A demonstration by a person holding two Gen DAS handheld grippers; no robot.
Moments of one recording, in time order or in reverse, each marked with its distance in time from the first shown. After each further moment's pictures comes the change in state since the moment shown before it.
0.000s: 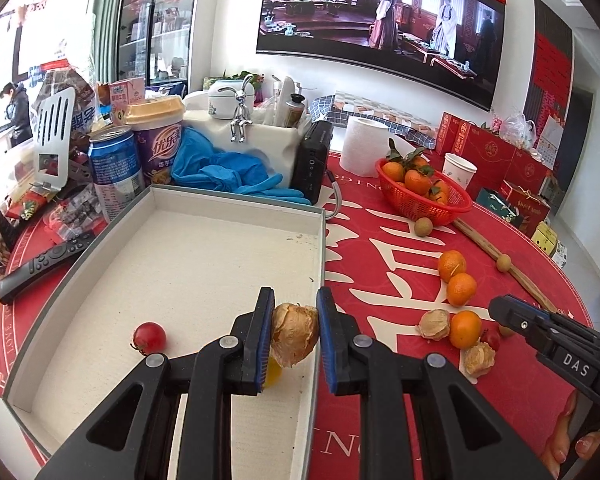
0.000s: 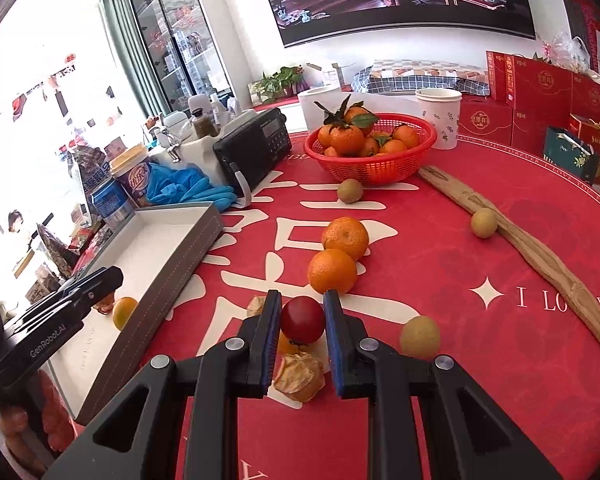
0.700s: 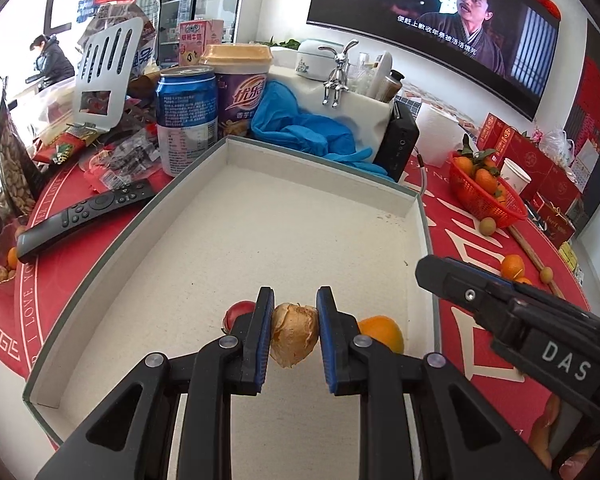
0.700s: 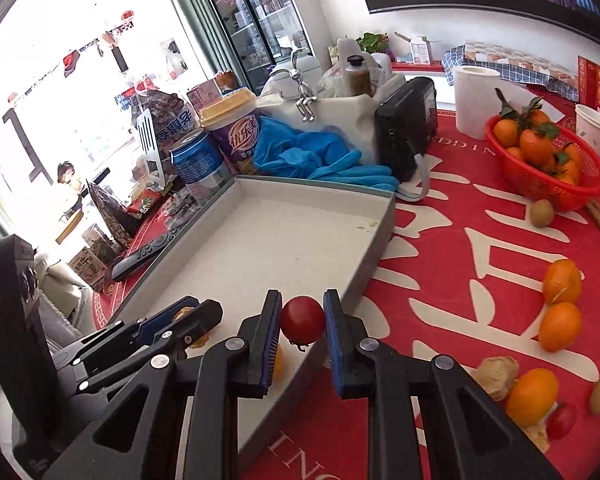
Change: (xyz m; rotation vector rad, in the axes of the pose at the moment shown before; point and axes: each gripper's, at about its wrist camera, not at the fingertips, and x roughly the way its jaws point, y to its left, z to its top) left arm 0.018 0.070 -0.007 -0.130 0.114 0.077; right arm 0.084 0.125 0.025 -0.109 0.163 0.214
